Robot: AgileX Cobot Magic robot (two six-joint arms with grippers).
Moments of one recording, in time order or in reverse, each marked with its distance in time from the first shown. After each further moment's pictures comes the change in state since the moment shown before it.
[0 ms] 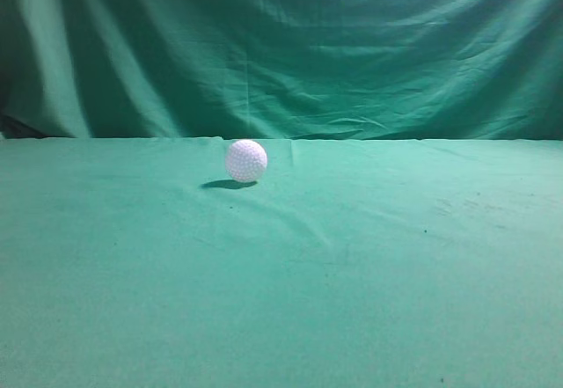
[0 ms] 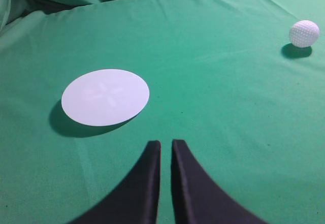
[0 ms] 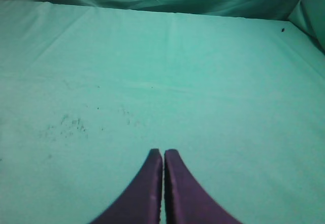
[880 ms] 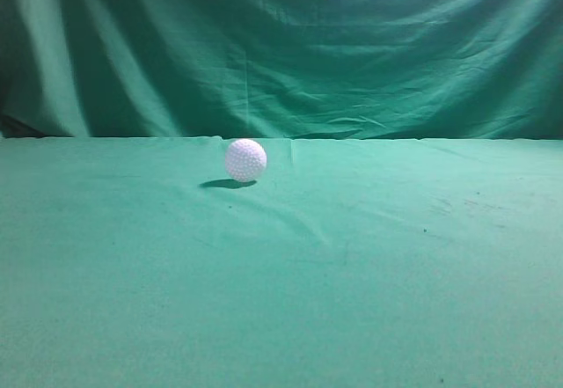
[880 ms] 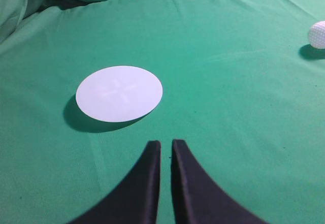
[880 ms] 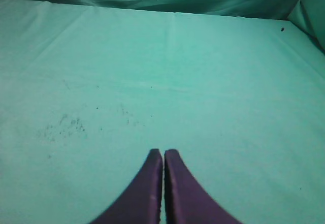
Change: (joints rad) left arm 0.049 0.000 0.000 0.000 0.001 0.000; right arm 0.000 0.000 0.000 0.000 0.000 0.000
